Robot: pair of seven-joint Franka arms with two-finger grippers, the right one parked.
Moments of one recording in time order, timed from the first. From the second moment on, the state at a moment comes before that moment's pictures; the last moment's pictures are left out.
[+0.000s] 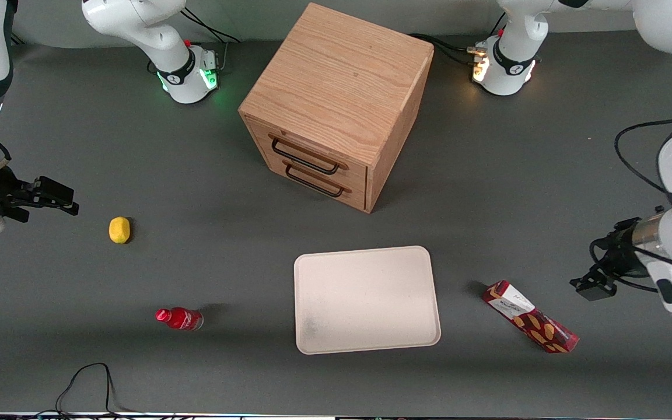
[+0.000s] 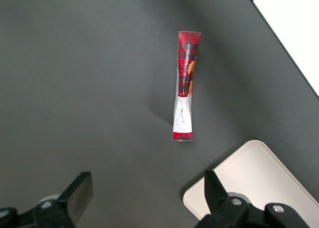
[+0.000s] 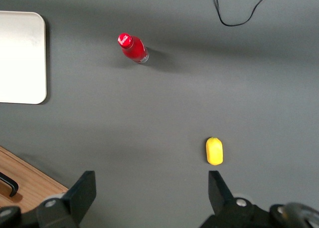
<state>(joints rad) -0.07 0.57 -0.03 -1.07 0.00 1.59 -1.00</state>
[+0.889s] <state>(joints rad) -0.07 0.73 -0.02 -1.29 0.06 2.10 -1.09</state>
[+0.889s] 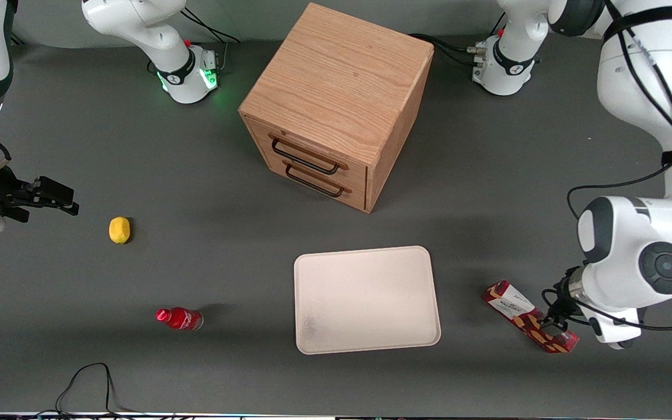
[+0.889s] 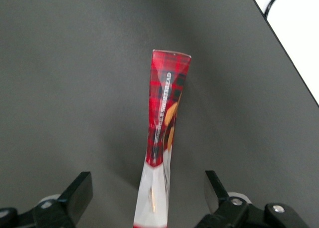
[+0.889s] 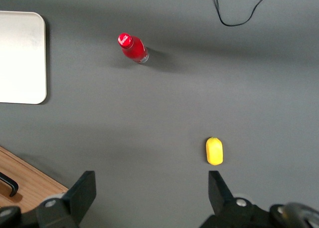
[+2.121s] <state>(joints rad) -0.07 0.84 -0.01 -1.30 0.08 2.25 -1.11</state>
